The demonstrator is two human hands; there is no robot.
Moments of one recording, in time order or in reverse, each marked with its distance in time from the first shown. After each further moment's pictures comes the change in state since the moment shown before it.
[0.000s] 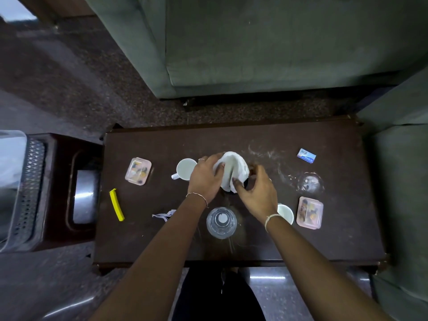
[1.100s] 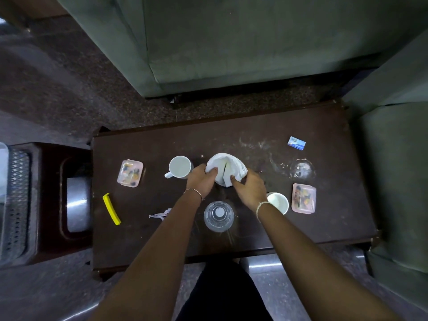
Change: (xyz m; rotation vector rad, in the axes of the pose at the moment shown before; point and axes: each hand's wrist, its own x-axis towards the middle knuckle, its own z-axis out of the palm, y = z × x) left_hand 0.002 -0.014 0.015 -0.153 -0.214 -0.401; right_hand 0.005 0.016 0.020 0.017 -0.098 0.230
